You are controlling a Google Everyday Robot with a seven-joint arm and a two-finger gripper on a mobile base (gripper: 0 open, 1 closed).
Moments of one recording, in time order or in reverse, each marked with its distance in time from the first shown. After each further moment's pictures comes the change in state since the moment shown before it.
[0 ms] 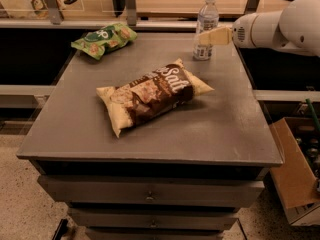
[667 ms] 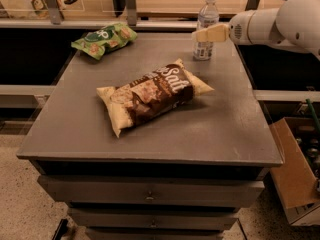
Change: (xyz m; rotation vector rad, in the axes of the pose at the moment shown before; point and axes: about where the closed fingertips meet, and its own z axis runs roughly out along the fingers) arm -0.010 0.003 0.015 -0.028 -0.027 -0.027
